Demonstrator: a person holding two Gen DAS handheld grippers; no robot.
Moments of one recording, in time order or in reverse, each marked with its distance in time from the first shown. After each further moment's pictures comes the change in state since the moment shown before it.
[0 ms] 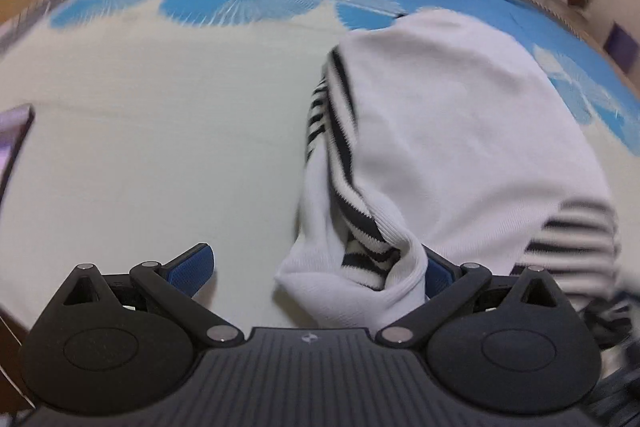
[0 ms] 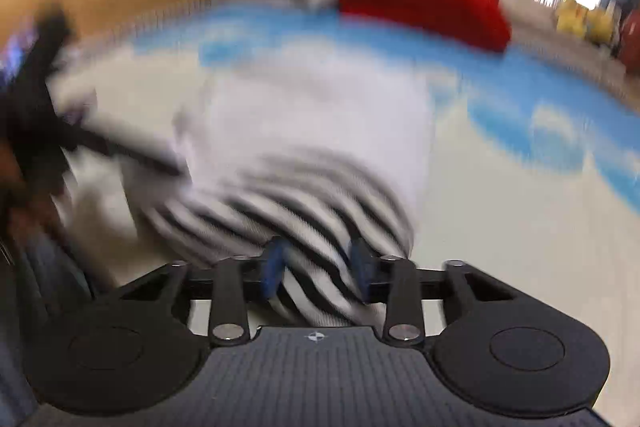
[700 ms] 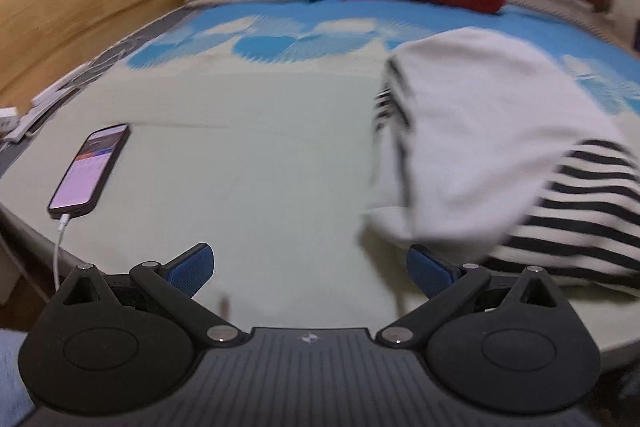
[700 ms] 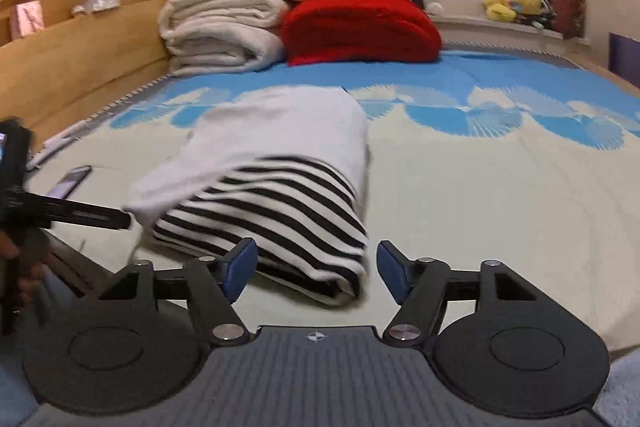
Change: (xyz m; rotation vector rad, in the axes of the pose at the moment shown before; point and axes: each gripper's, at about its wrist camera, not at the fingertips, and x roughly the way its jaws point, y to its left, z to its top) left arm -0.065 0.007 -0.065 0.060 -0.190 0.198; right arm -0.085 -0.025 -0.060 0.266 -0.257 -0.009
